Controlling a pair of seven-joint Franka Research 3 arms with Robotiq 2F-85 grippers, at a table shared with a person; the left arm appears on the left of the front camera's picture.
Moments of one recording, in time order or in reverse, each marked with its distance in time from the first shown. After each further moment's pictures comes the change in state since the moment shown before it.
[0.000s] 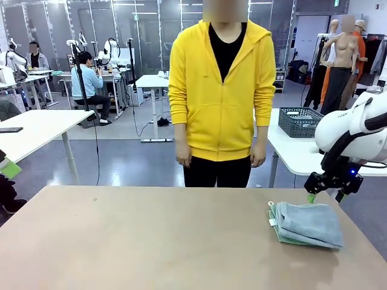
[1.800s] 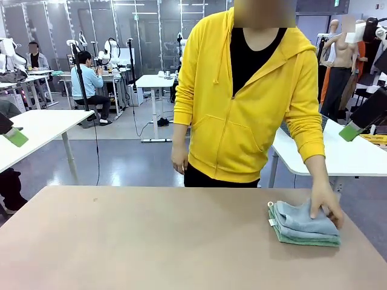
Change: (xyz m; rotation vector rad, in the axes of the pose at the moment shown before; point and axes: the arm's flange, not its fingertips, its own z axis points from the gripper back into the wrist) left arm 0.030 0.027 0.020 0.035 -0.088 0.009; right arm -0.202 0.128 0.310 0.006 -0.361 0.527
